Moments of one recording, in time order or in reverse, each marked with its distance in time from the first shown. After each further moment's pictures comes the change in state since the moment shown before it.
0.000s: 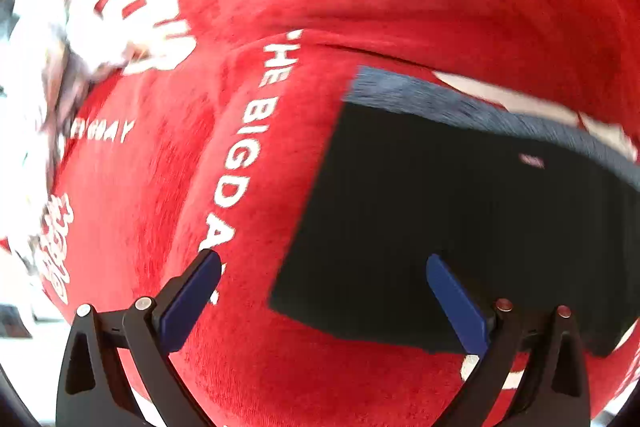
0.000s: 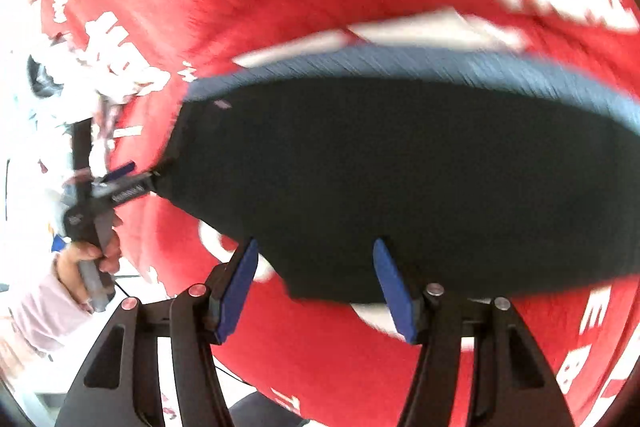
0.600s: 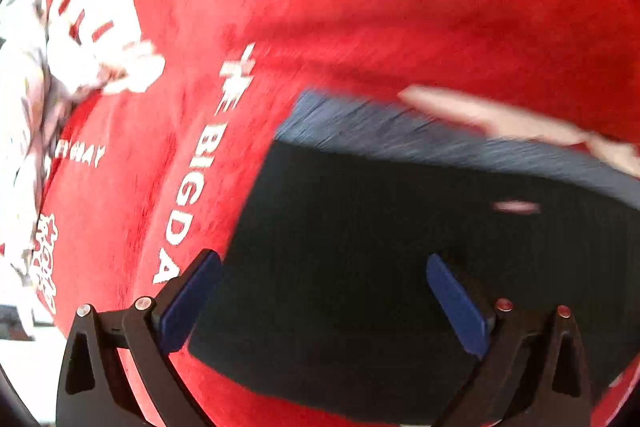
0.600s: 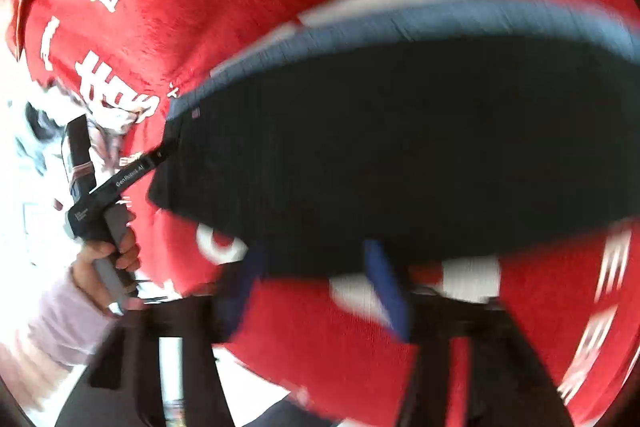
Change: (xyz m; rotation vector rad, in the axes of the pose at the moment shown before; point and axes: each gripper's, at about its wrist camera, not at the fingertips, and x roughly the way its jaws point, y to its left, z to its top) left arm 0.031 -0.051 0.021 0.034 -0.004 0.027; right arm 0.000 -0.053 -0.024 0.154 -0.008 0.042
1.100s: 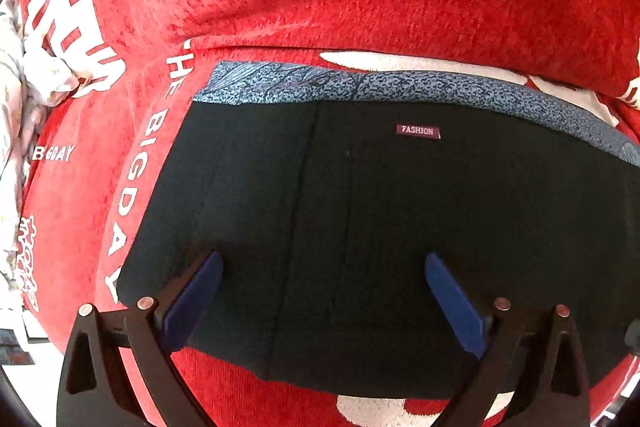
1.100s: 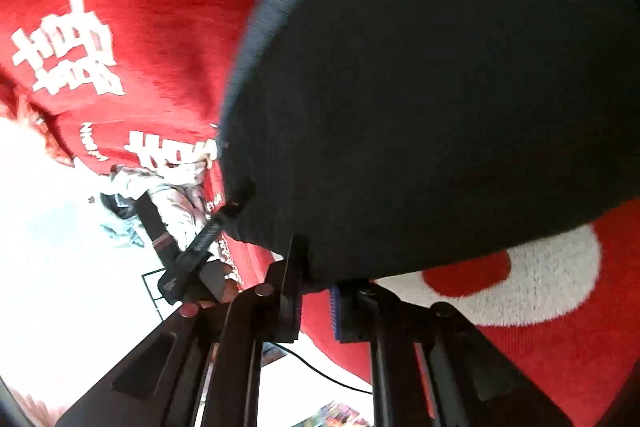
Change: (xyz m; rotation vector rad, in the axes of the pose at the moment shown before) left arm -0.025 -0.048 -0.037 0.081 -0.020 -0.062; right arm 0.040 -0.053 -0.026 0.376 0.027 0.438
